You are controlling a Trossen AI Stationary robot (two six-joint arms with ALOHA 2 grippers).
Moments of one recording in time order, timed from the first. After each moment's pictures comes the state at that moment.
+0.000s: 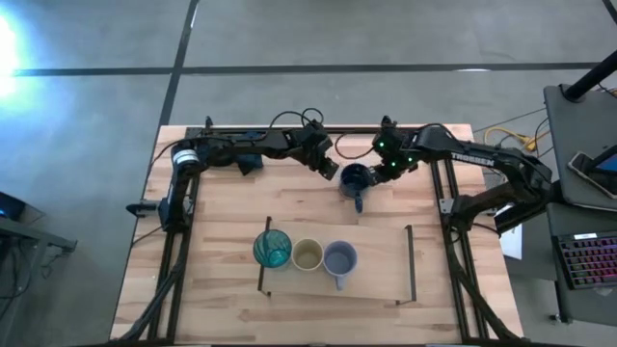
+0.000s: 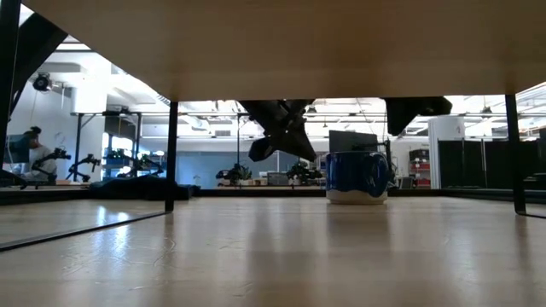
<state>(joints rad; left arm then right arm) 0.41 2.02 1.49 -0.24 0.31 -0.48 -0.47 1.34 1.03 -0.92 -0.15 0.65</state>
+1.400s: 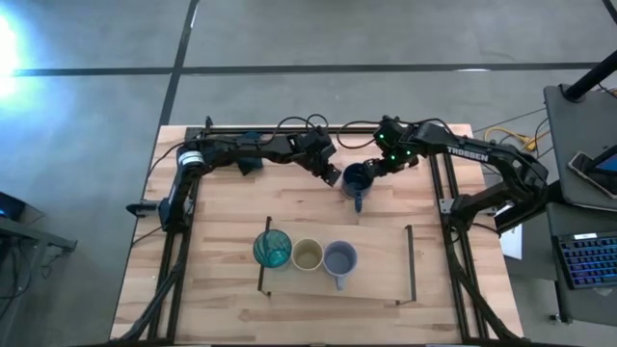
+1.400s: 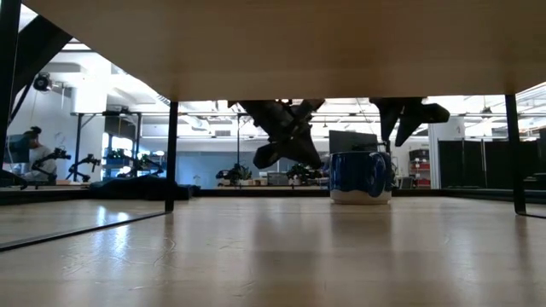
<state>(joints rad) 0.39 2.06 1.51 -0.22 0.33 -0.49 -0.57 1.38 1.02 -0.89 -0.16 0.61</state>
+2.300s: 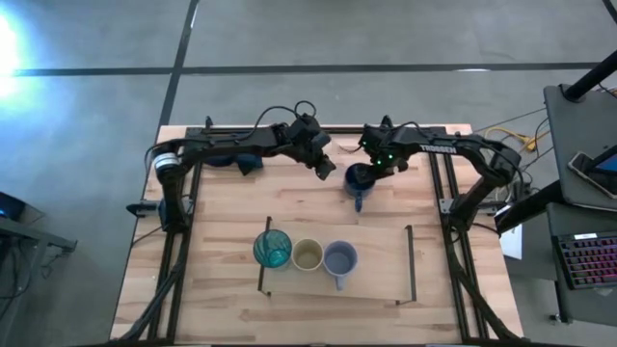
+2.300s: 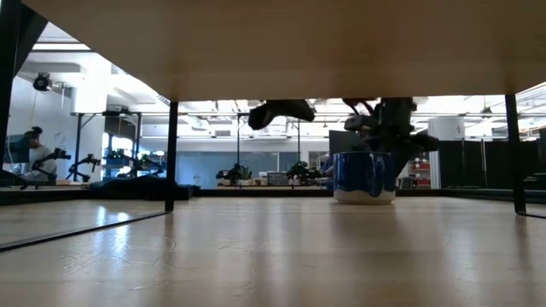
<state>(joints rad) 0.38 1.86 1.47 -0.28 0.34 -0.43 -0.57 1.63 1.02 -0.79 -0.15 0.62</state>
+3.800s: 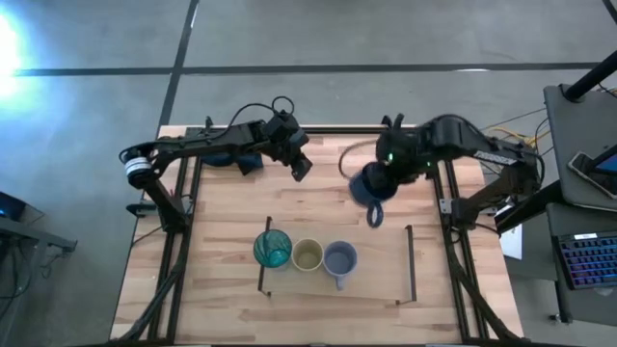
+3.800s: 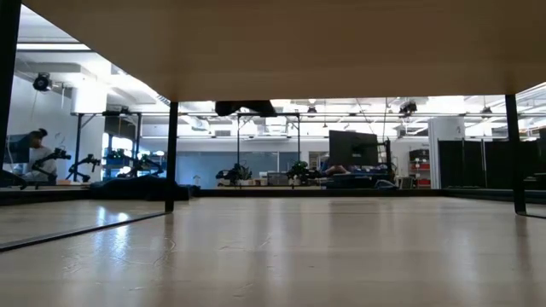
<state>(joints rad) 0.42 1.63 1.31 -0.43 0.26 -0.25 -0.11 1.44 1.73 -1.57 0.02 1.20</state>
